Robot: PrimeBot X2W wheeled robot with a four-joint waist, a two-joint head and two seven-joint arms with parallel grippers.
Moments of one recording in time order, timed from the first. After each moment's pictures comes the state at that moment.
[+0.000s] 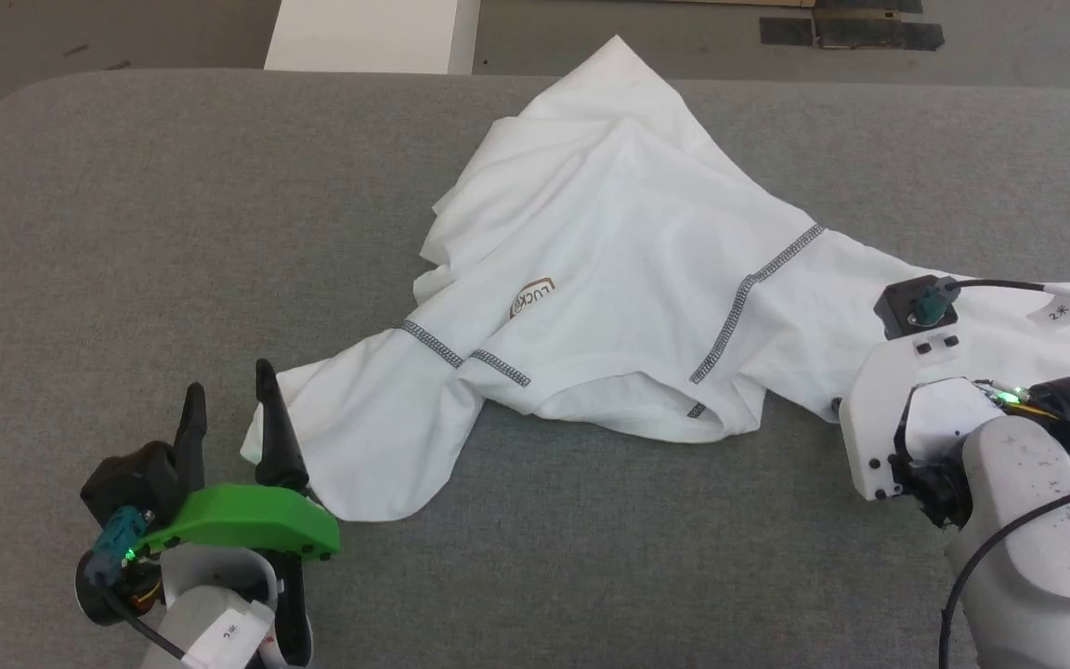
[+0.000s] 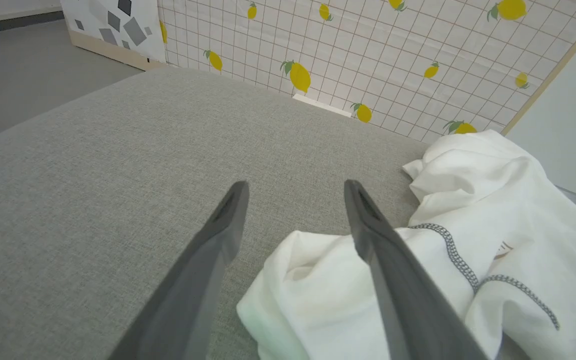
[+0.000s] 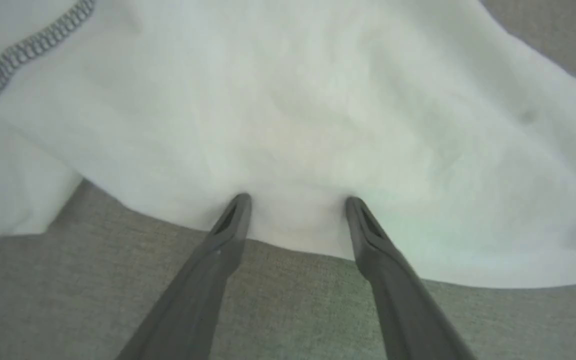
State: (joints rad) left arm -0.13 0.17 -0.14 0.11 -0.49 0.24 -0.23; right arm -0.45 -0.14 0.05 0.46 0.01 0.13 0.75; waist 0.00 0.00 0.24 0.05
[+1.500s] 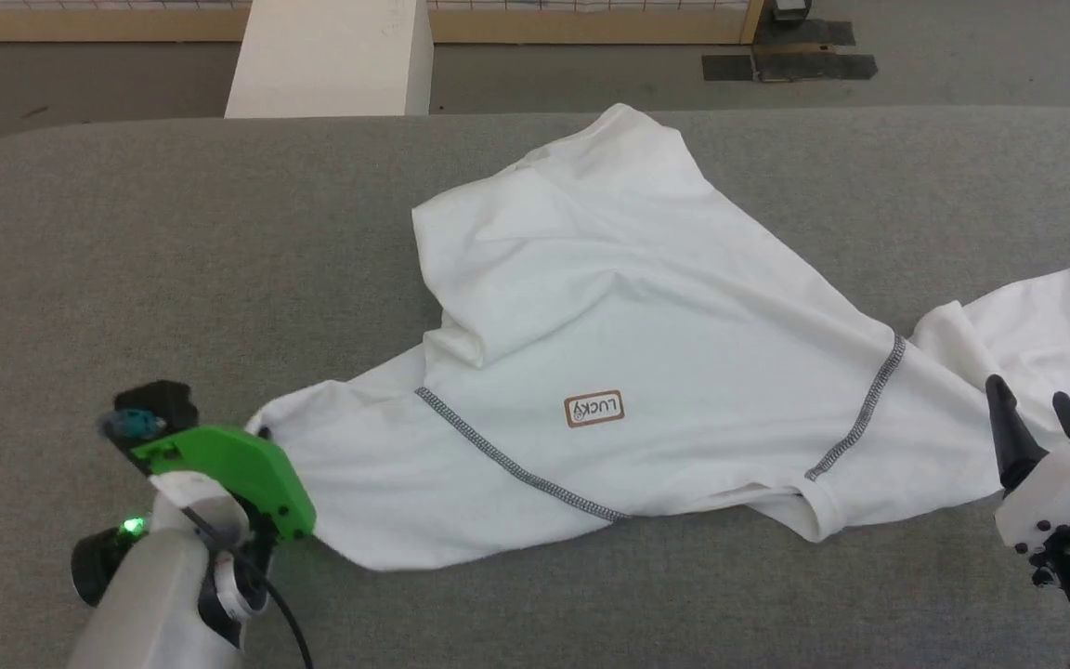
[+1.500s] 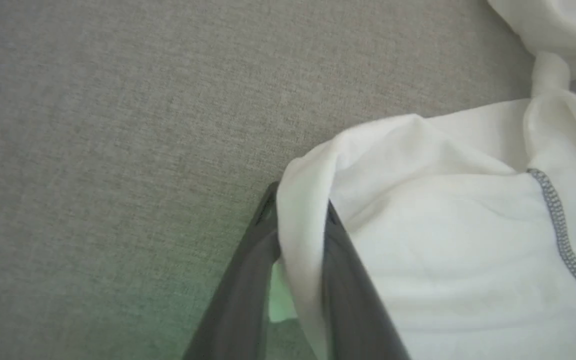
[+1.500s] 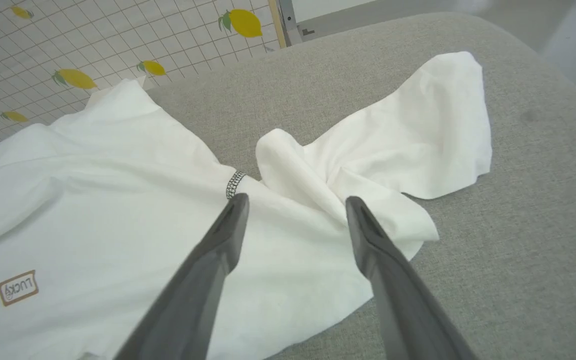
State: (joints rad) left arm -0.27 0.27 -0.21 0.33 -0.59 0.26 0.31; right arm -0.14 -0.05 -0.35 0.03 0.25 0.13 0.41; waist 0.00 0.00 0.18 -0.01
